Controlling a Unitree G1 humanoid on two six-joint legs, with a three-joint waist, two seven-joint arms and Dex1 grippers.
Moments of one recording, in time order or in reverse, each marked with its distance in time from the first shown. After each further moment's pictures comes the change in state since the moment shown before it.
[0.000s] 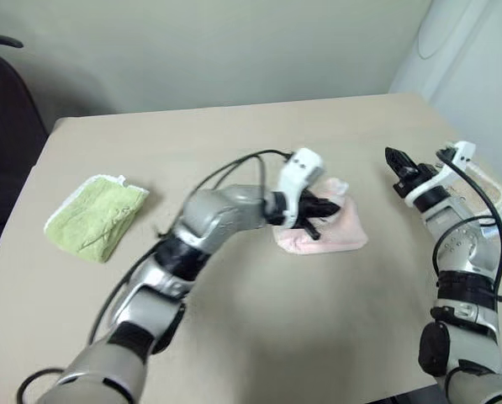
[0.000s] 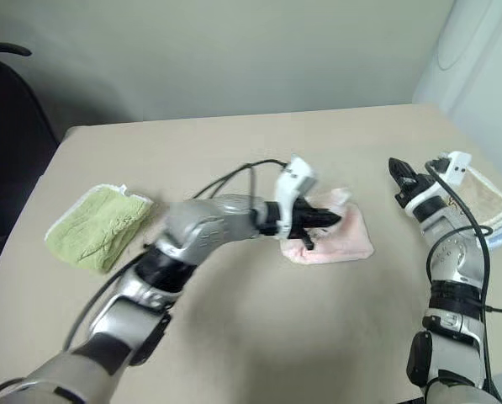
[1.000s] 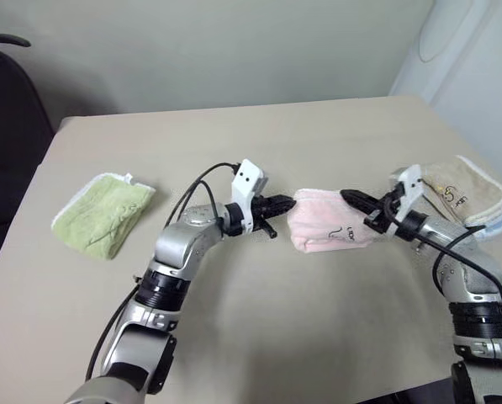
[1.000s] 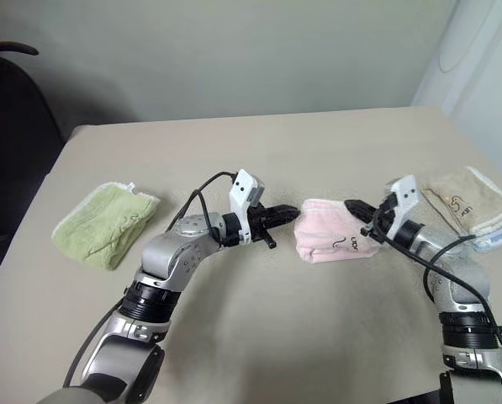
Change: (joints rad) left arm 0.319 0.015 0.312 -0.091 0.251 -0.236 -0.168; right arm 0.160 -0.167 0.359 -0.278 -0.066 0.100 0.234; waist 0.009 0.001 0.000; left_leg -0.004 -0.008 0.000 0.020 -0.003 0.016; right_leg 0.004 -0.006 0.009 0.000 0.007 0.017
